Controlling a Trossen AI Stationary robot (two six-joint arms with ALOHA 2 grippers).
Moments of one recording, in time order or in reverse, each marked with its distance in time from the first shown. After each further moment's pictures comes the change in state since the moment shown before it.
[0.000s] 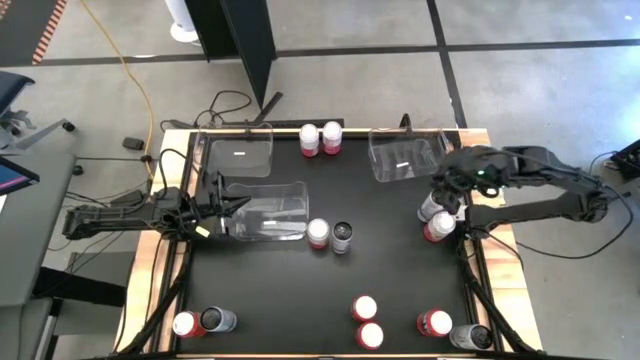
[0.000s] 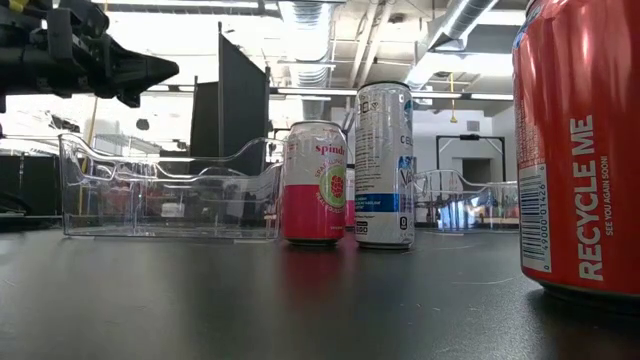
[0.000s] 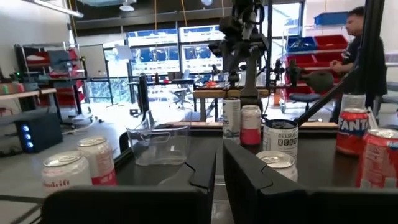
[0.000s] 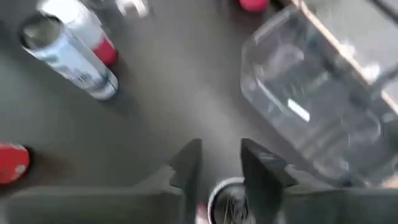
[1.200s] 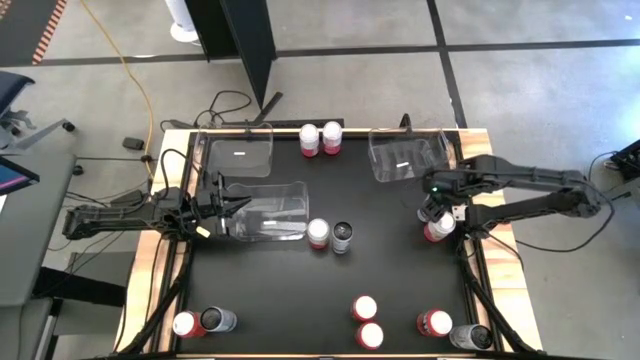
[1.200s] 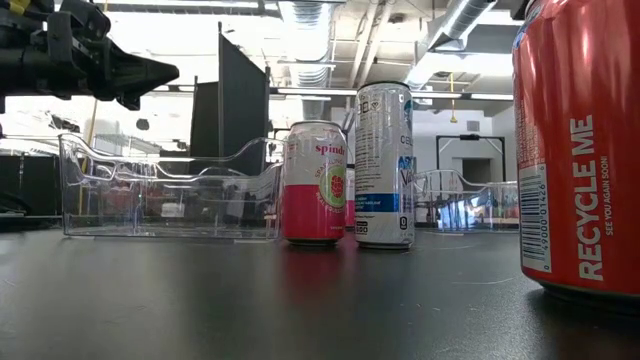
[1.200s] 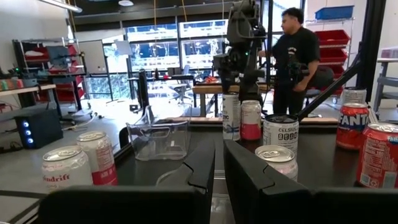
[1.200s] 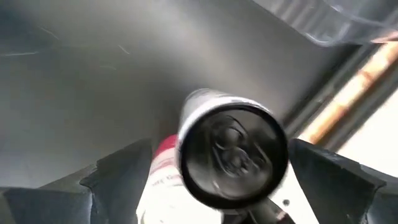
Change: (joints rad) left arm 0.000 0.000 0.003 -0.022 0.000 -0.008; right arm -0.039 0.172 -0.205 -0.138 -0.023 0.320
